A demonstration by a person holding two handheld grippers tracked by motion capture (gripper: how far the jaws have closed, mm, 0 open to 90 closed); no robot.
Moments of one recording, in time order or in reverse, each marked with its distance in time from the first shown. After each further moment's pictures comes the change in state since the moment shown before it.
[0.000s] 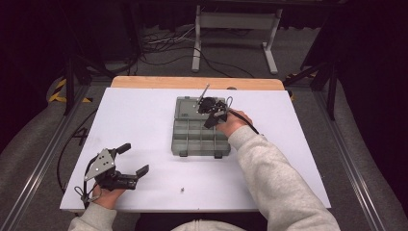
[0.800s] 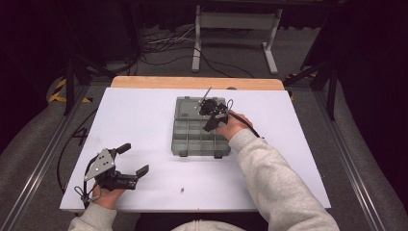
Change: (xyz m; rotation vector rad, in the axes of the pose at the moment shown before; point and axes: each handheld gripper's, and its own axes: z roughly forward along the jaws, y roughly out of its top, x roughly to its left) left arm 0.000 0.000 0.000 0.000 -0.001 0.000; right arm 0.002 -0.007 0.004 -0.032 -0.019 0.032
